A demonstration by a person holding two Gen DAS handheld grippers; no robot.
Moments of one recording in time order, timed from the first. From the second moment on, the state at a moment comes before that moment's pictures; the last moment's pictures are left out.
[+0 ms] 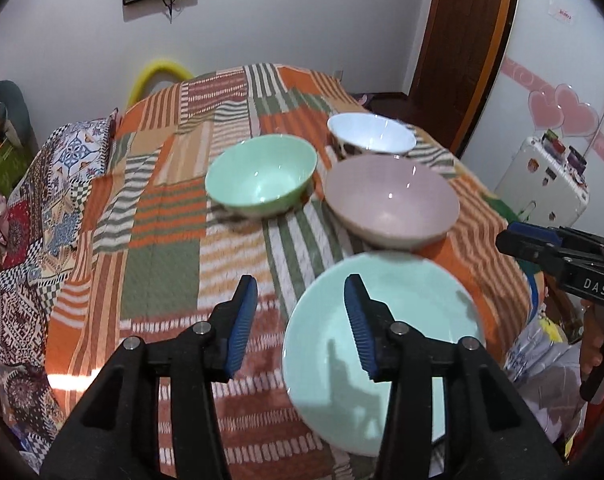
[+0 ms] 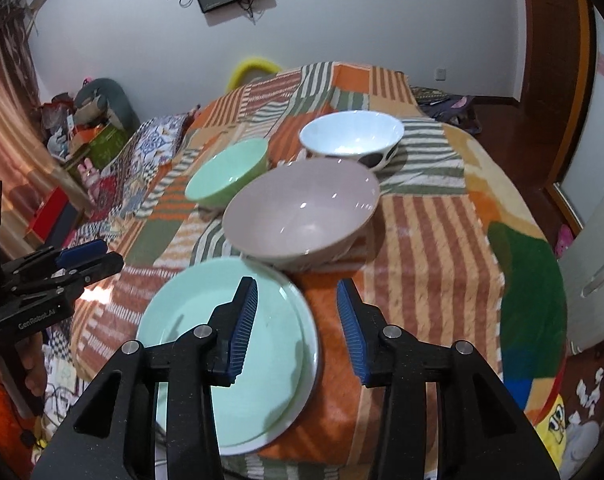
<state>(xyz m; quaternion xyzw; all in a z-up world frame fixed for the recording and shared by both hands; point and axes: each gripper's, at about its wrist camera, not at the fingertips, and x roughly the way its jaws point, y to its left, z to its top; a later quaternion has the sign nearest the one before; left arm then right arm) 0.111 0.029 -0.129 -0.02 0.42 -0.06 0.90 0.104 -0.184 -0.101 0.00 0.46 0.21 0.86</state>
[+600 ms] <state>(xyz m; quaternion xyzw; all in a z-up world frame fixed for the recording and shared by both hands) 0.204 -0.001 -0.158 -0.03 0.45 -0.09 0.89 0.163 -0.202 -0.113 0.03 0.47 0.17 0.86</state>
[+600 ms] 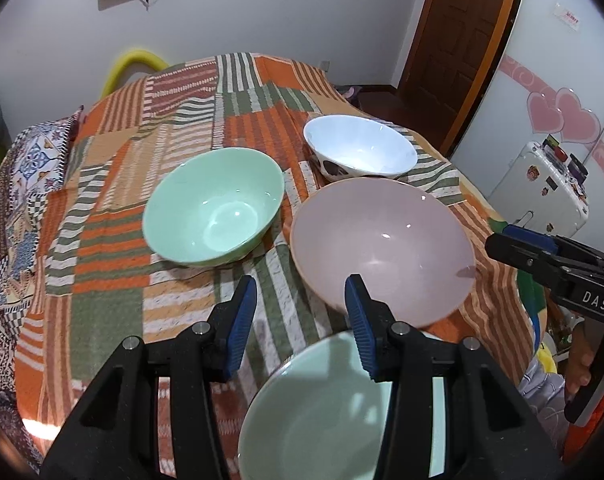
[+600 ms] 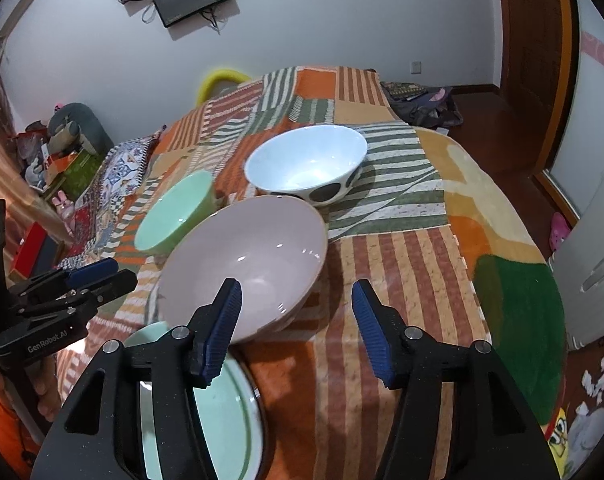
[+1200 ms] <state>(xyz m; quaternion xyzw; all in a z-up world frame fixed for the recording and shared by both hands) 0.255 -0.007 -0.196 -0.04 0.48 -0.10 0.87 0.199 -0.209 -0.141 0.04 0.51 0.18 0.84</state>
